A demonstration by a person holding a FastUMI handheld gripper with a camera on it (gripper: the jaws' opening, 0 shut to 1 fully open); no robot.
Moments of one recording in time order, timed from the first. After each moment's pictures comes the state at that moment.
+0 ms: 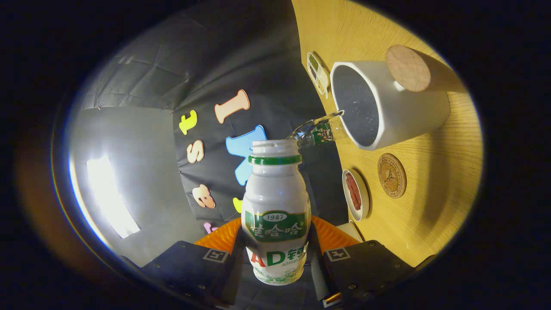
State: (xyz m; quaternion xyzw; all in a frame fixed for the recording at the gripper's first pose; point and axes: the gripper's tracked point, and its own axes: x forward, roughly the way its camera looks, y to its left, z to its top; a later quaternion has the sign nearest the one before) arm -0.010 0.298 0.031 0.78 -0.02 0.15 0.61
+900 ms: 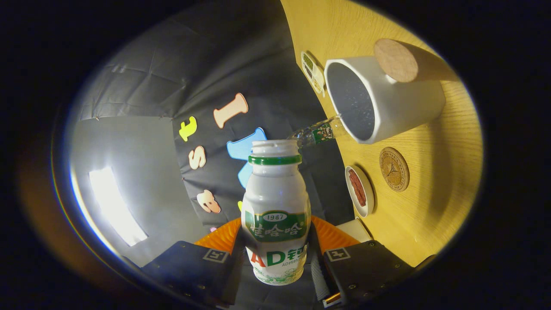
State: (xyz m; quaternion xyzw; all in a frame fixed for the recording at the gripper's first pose) arm -0.010 0.298 0.035 0.80 -0.02 0.15 0.59
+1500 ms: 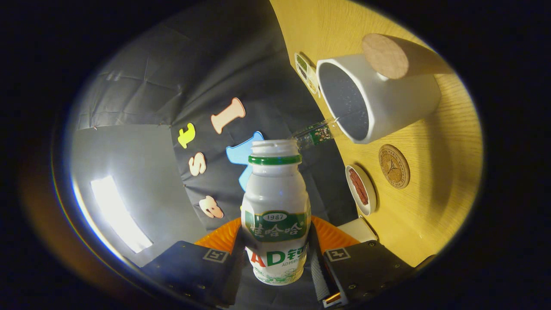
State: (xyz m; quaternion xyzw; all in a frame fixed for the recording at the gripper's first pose) arm -0.010 0.297 0.036 0.82 -0.03 0.14 0.56
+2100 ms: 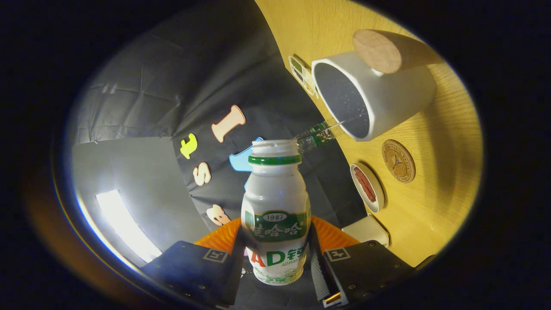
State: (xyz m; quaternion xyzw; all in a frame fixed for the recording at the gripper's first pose) arm -0.012 0.293 0.042 0.84 -0.05 0.13 0.52
